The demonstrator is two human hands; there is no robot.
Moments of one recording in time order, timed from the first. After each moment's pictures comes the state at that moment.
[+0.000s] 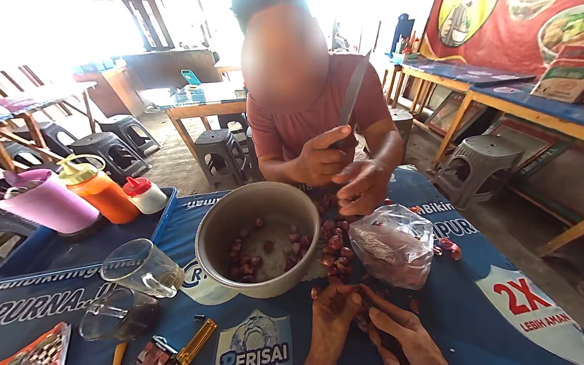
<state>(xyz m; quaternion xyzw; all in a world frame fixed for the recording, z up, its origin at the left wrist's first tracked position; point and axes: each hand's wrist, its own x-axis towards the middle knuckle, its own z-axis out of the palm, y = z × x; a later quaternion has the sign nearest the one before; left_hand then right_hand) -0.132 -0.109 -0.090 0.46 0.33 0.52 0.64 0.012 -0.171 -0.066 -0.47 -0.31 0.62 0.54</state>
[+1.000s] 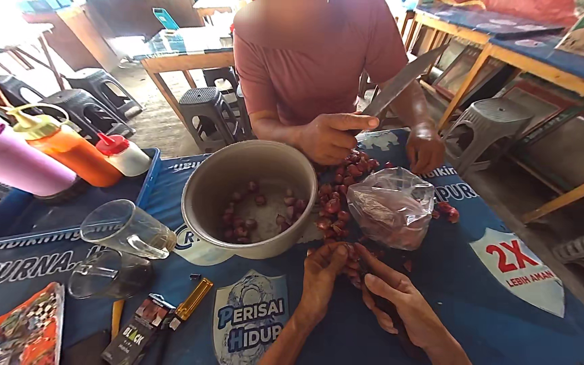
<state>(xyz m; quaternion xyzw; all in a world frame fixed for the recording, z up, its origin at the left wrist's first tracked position) -0.139 -0.101 -0.082 0.41 0.33 0.48 0.71 0.020 -0.175 -0.067 -0.40 -0.37 0.67 0.51</state>
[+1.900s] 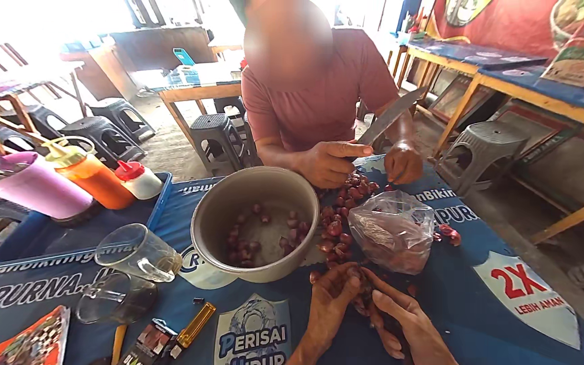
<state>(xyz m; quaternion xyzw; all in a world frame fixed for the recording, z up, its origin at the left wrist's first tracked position) -0.138 -0.104 -0.086 0.49 0.30 0.47 0.66 0.016 -0.174 -0.067 -0.45 -0.32 0.63 0.55</state>
